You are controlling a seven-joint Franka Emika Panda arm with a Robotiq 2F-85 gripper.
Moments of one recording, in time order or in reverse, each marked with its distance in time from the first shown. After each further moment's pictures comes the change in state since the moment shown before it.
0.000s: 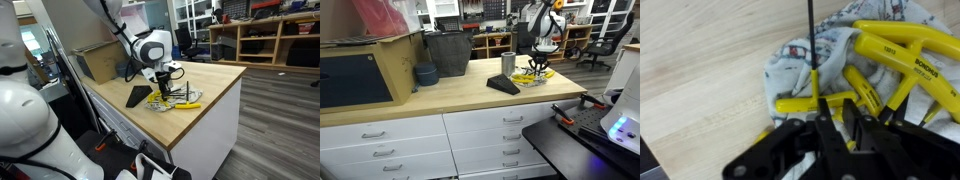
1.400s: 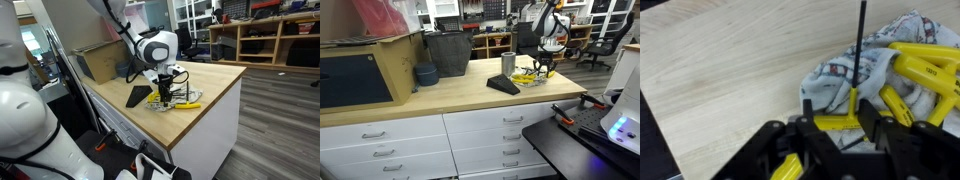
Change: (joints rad) arm -0.052 0.001 -0.006 -0.002 0.000 -0.109 -0.084
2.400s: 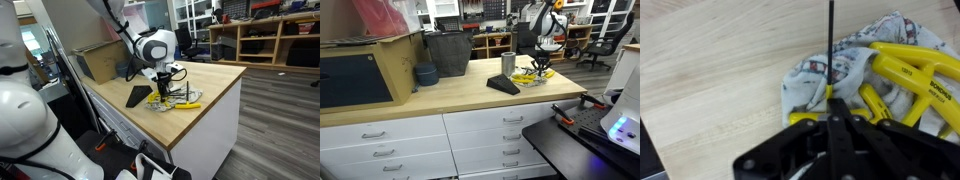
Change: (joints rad) arm 0.011 0.001 0.020 0.020 0.000 0.000 0.000
